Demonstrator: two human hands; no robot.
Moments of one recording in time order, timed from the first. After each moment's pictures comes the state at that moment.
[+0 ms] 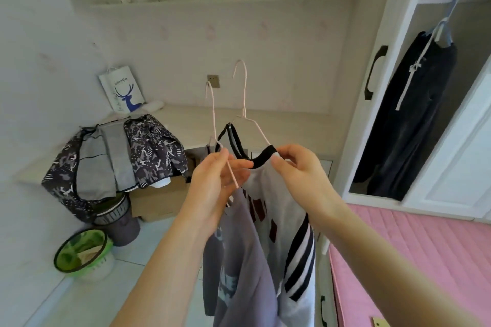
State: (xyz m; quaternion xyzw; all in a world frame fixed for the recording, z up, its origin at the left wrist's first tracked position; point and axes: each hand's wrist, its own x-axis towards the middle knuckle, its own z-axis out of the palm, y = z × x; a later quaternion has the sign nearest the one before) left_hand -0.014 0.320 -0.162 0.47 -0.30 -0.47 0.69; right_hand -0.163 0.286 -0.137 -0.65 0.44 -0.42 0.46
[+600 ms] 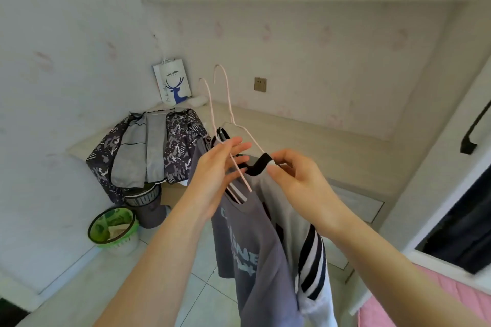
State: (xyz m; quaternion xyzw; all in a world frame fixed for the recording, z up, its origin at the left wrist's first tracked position) left_hand 0.052 0.216 -0.158 0.54 -0.29 -0.37 0.70; right_hand -0.105 0.167 -0.137 -0.76 0.29 -0.31 0.49
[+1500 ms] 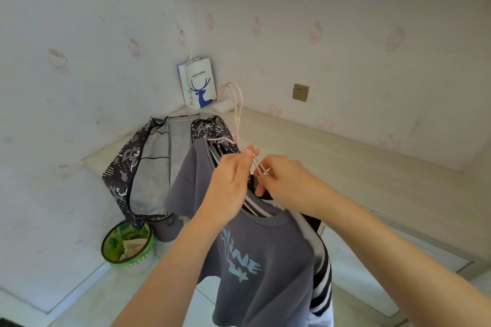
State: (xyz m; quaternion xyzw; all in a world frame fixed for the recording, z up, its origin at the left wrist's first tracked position) left_hand 0.266 0.134 -0.188 0.66 -0.47 -0.15 0.56; right_hand 0.153 0.066 -0.131 -0.90 0.30 -0.08 0.32
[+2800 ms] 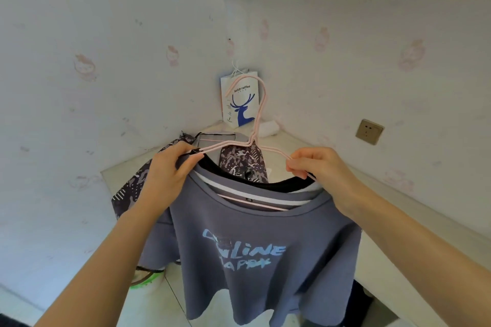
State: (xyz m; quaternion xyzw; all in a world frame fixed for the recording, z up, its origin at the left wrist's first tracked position) left_hand 0.535 0.021 -0.191 0.79 -0.40 0.11 0.46; right_hand 0.342 -0.191 -0.143 -0.79 0.17 -0.17 0.57
